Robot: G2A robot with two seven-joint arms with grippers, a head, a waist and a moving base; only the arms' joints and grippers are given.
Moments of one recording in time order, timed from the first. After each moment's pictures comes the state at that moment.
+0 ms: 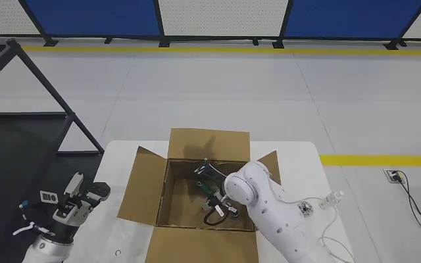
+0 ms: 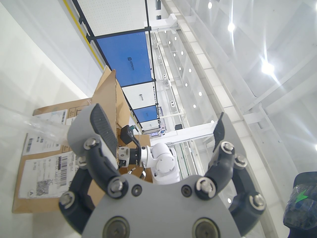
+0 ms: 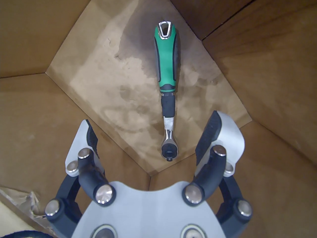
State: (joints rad) left arm 1.50 -1.15 -1.88 -1.86 -0.50 -0.19 -0.49; right arm -0.46 -1.57 0.91 -1.05 -1.03 -0.25 1.26
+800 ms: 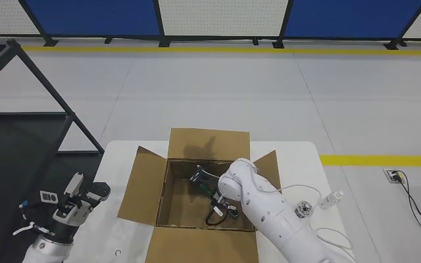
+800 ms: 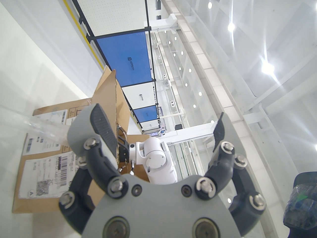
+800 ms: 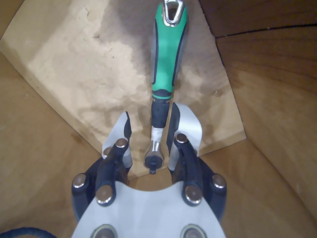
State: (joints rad) left arm 1.50 -1.15 -1.88 -1.86 -0.50 -0.19 -0.49; right arm -0.31 -1.64 0.75 -0.74 -1.04 -0.36 1.17
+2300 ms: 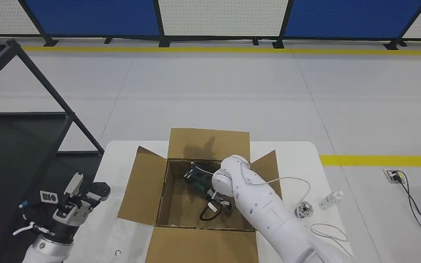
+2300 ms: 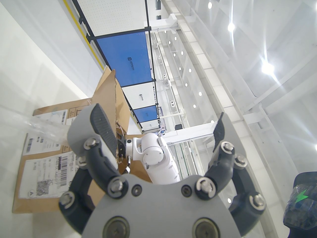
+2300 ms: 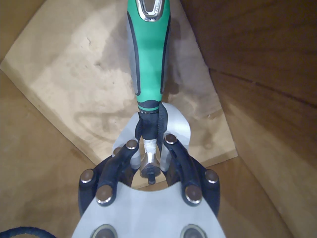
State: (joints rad) left arm 1.50 -1.15 -1.88 -1.86 -0.50 -0.19 -0.49; right arm -0.22 -1.73 0.69 -0.55 -1.03 -0.42 1.02
